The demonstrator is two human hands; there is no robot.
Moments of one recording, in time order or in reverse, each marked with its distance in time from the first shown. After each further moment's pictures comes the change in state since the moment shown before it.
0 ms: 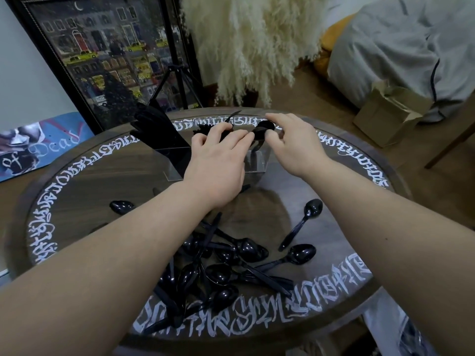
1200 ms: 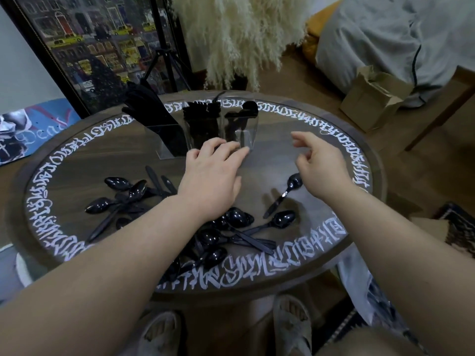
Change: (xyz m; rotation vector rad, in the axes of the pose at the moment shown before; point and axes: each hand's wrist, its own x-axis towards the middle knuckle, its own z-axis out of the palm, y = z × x) left_hand -0.057 0.038 -0.020 -0.109 -0.142 -0.040; right_hand -0.105 0.028 -0.028 0.080 0.017 0.215
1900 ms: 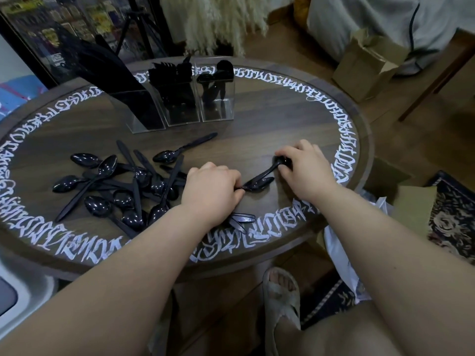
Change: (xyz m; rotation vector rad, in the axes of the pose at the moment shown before) left_hand -0.026 0.053 0.040 -0.095 -0.350 -0.126; right_hand -0.032 0.056 0.029 -0.333 -0.168 0.014
